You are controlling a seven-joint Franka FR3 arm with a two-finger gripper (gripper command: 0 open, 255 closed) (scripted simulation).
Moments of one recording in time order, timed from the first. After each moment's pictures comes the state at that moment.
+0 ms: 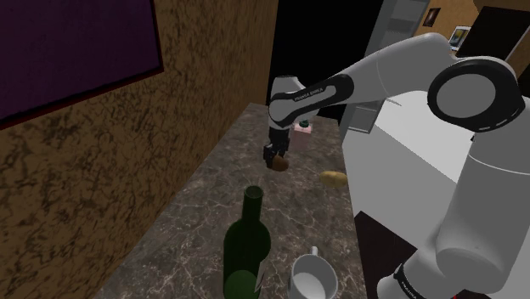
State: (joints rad) arm 0.00 0.25 0.00 -1.97 0.05 2.12 -0.15
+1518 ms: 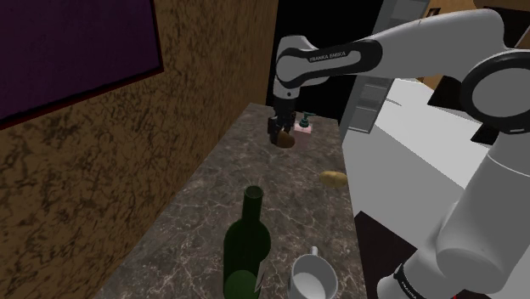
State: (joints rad) arm 0.01 0.12 0.00 -1.83 0.05 1.85 -0.13
